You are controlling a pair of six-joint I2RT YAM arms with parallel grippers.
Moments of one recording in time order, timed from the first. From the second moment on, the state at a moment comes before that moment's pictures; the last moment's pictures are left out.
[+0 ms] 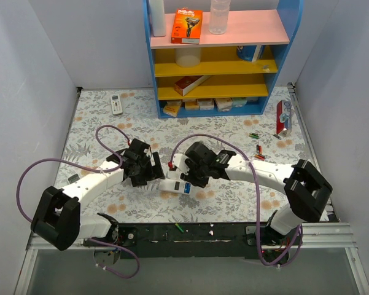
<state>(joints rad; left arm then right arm) -0.51 1.25 0.71 -0.54 0.07 -0.76 0.98 1.54 1.02 -0.49 -0.15 -0.35</state>
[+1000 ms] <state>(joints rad) -0.51 1.11 0.71 -0.53 -0.04 -0.78 0.58 1.63 1.06 -0.20 0.08 0.05</state>
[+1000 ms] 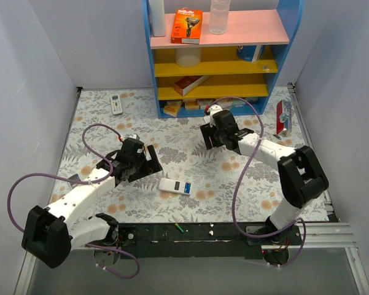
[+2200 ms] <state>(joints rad) -0.51 1.01 0.69 -0.55 -0.04 -0.81 0.45 2.27 1.62 -0.02 0.18 0.17</state>
